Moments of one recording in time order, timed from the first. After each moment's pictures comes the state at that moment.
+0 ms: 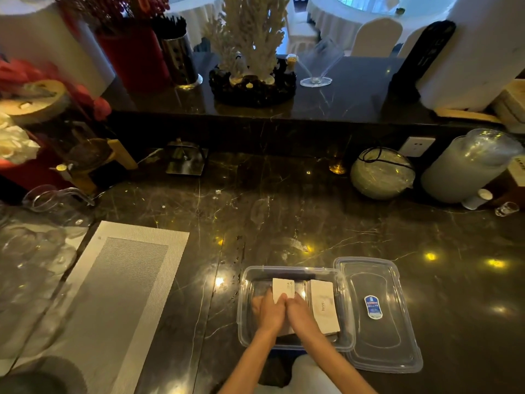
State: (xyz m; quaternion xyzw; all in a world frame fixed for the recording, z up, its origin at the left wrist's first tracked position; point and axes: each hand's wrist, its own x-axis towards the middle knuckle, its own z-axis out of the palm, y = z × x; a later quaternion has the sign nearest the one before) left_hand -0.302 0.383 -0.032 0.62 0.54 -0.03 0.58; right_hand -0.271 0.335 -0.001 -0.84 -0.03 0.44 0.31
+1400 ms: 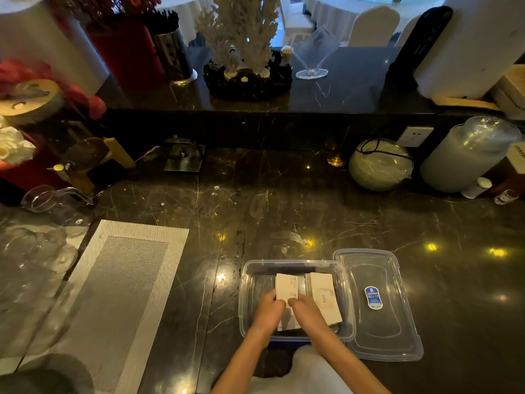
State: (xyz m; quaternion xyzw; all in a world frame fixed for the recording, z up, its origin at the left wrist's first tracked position) left_hand -0.322 0.386 -0.027 0.60 0.44 -0.08 0.66; right_hand -0.247 0.319 0.013 -0.82 -0.02 0.48 0.30
